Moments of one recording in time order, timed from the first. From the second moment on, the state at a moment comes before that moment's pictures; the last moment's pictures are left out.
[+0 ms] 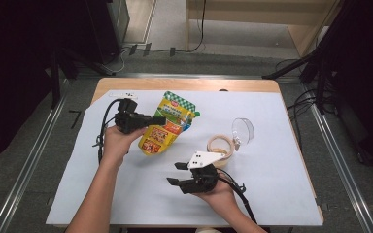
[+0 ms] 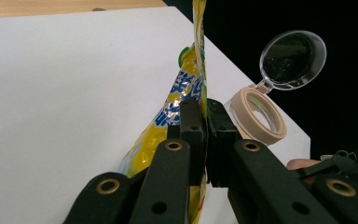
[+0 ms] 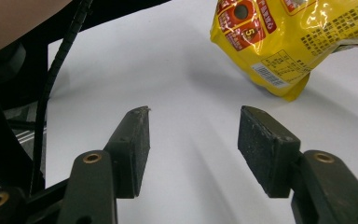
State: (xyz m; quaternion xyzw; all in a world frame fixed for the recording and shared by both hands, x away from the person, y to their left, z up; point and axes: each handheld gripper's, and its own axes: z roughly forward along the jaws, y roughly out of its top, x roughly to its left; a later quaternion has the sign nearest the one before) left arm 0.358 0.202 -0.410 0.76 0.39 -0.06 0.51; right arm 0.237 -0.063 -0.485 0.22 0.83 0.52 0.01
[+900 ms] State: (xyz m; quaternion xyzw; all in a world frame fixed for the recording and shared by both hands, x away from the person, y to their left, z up) left arm 0.311 0.240 -0.408 0.77 0.39 -0.04 0.50; right arm 0.241 -0.063 -0.480 0.22 0.82 0.52 0.02
